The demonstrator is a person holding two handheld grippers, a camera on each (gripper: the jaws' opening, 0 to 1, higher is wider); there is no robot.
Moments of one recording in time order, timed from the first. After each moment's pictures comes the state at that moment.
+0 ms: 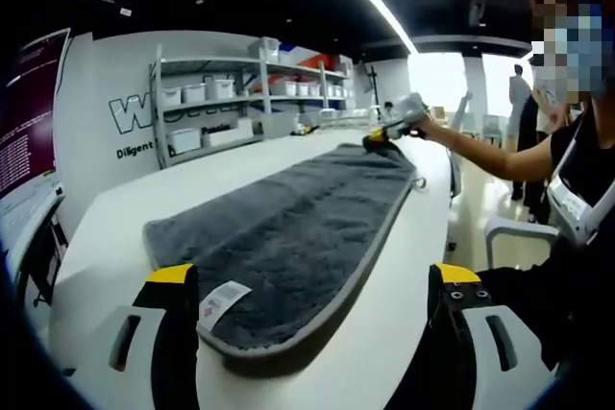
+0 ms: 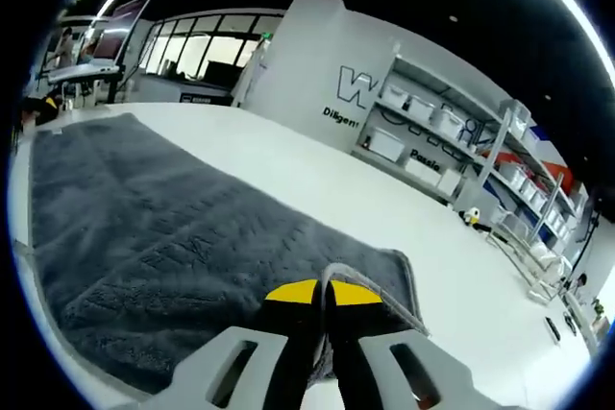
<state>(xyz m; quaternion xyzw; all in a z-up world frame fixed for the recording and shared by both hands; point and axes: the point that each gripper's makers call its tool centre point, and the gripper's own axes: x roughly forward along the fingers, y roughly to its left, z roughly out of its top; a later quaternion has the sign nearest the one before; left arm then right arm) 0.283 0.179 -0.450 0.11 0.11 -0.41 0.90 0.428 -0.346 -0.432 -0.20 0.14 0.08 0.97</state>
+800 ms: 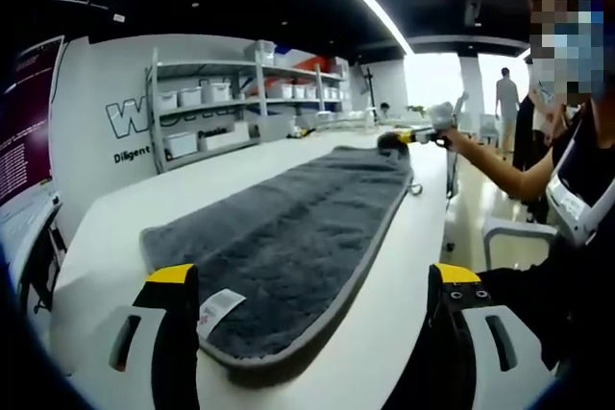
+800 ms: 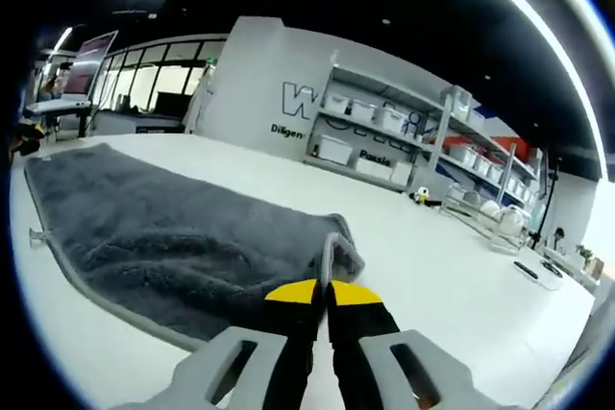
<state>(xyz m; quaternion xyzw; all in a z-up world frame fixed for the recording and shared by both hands) 0.280 0.170 -0.446 0.11 0.11 -0.42 0.90 0.340 -0.413 -0.442 -0.14 0.11 -0.02 0.98</state>
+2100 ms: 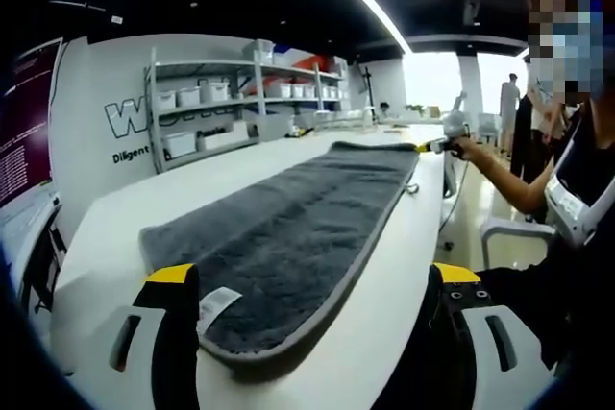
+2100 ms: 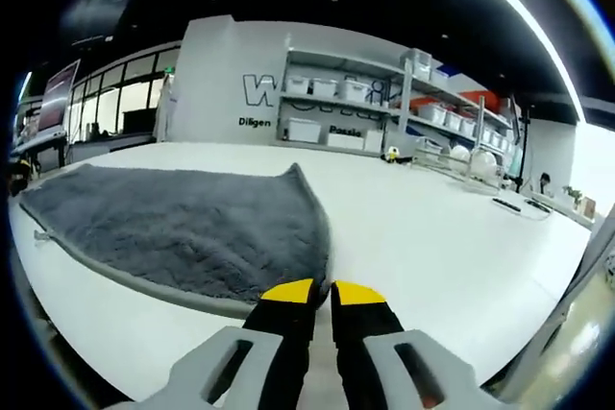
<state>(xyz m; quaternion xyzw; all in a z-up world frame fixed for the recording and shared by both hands) 0.274 0.170 -0.444 0.11 0.11 -0.42 0.89 0.286 -0.457 -0.483 -0.05 0.14 -0.07 0.99</state>
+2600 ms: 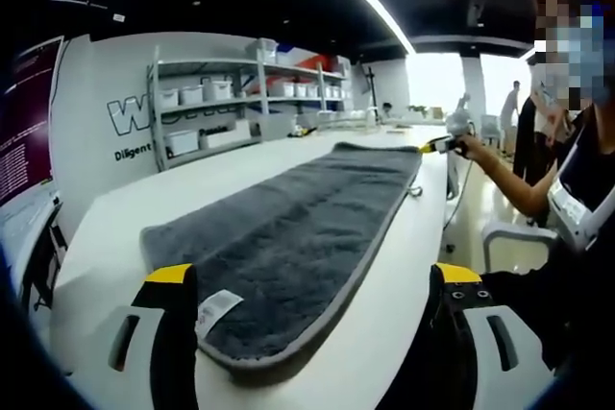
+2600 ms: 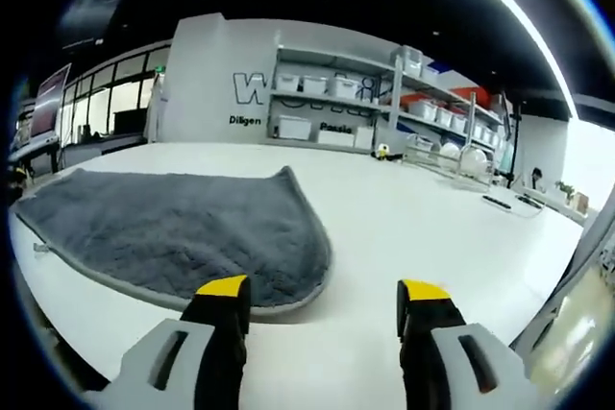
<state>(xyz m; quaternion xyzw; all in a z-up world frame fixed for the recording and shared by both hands) 0.279 0.169 -0.440 0.10 0.11 -0.41 0.90 0.278 -0.458 -0.470 -0.05 0.16 -0.09 0.98</state>
